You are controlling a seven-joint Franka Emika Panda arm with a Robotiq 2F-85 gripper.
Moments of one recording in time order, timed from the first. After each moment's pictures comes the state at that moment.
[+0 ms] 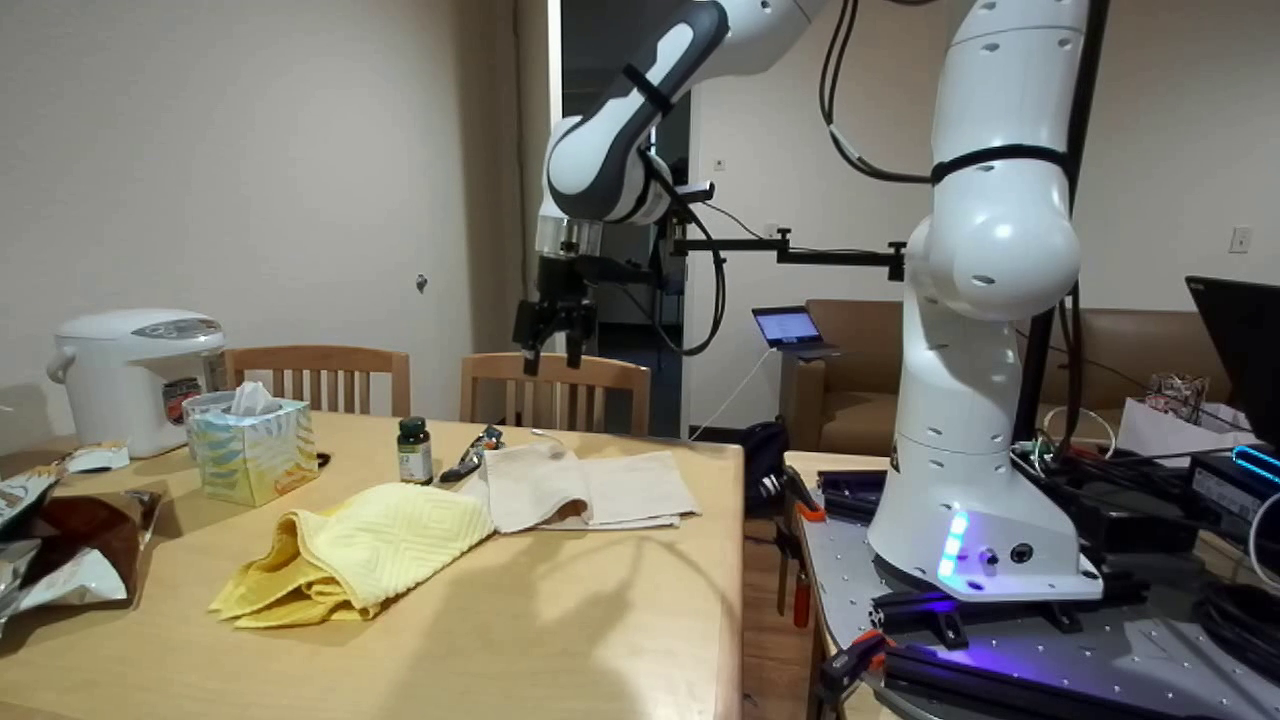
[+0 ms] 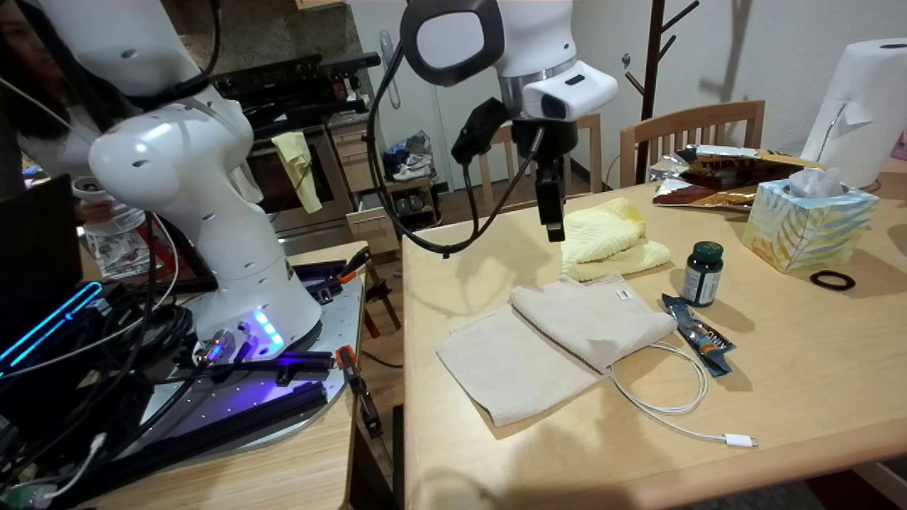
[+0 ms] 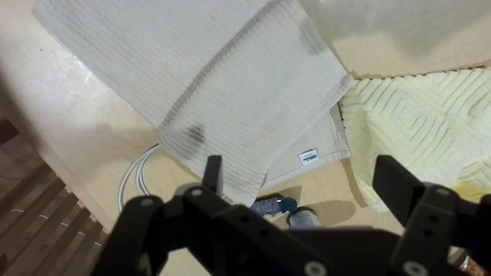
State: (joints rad) arm -0.12 -0.01 -0.16 -2.44 0.14 2.54 0.05
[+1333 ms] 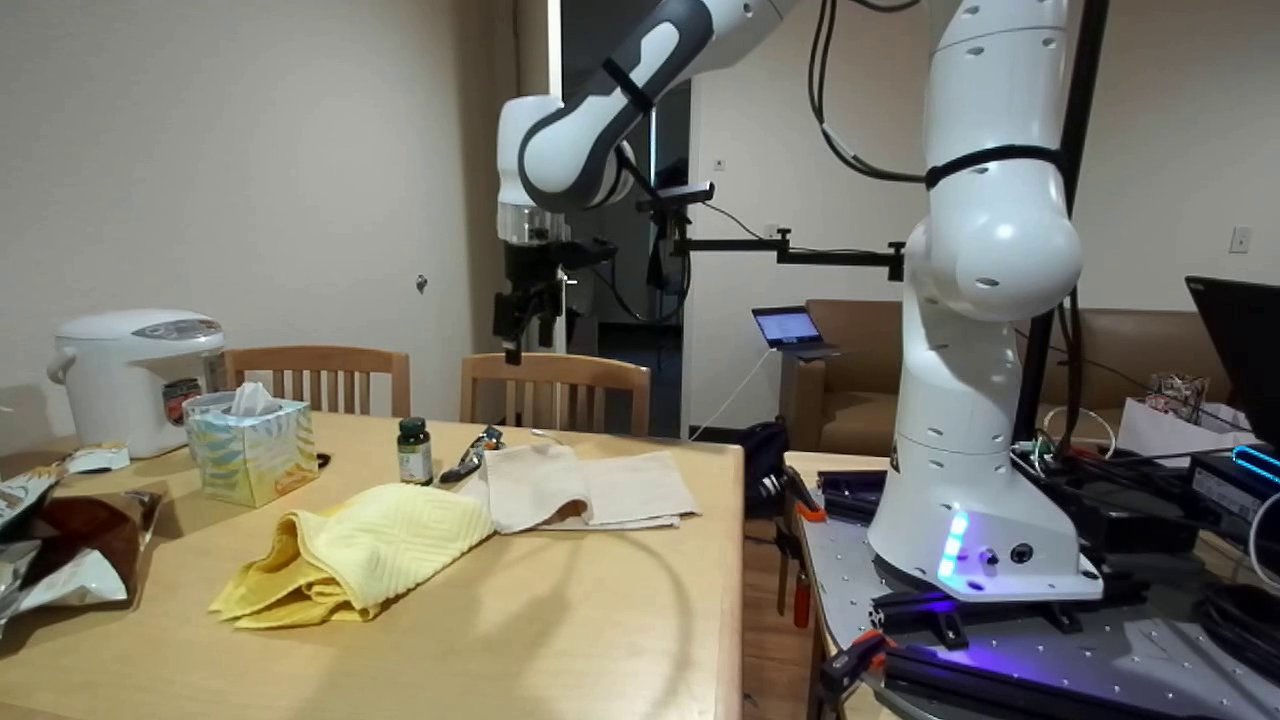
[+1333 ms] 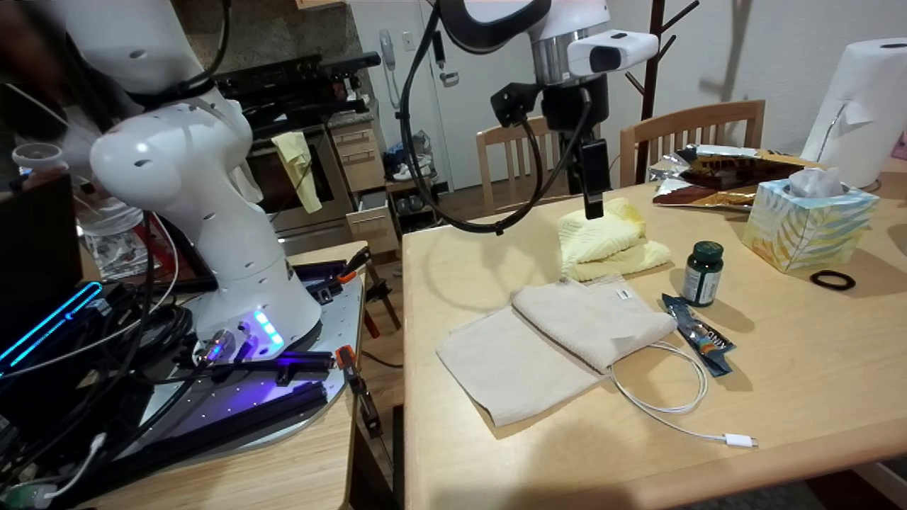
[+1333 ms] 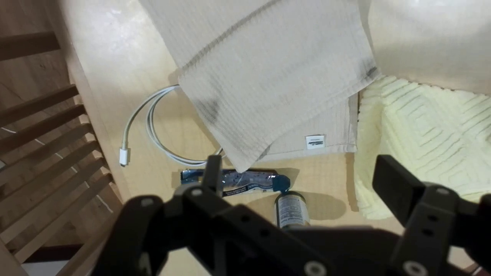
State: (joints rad) arm -0.10 0.06 -0.13 -2.28 -0.09 2.43 0.03
